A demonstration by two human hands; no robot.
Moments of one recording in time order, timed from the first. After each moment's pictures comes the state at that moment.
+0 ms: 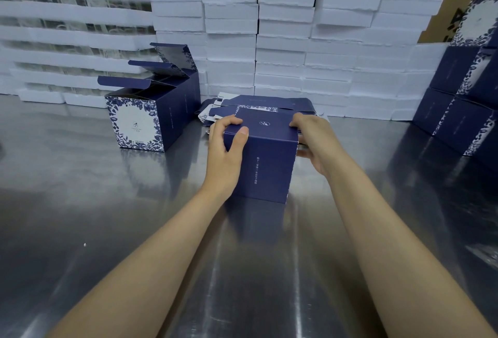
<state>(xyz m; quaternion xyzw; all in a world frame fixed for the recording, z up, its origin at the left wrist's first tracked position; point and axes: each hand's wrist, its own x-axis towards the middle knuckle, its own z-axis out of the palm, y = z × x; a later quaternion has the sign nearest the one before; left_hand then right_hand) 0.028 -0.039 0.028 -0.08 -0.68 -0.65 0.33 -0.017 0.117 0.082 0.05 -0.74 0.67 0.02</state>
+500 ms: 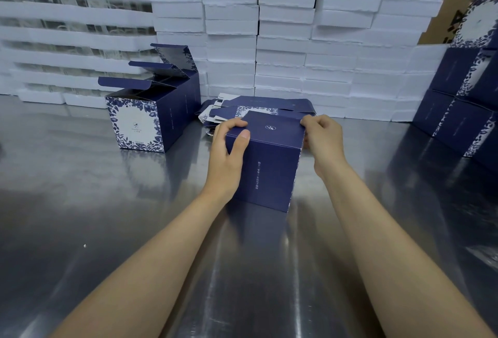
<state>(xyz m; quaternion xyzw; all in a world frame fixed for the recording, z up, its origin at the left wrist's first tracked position) 0.025 -0.040 0.023 -0.12 -0.67 -0.65 0.33 -0.026 0.121 0.072 -0.01 -0.70 0.70 0.15</state>
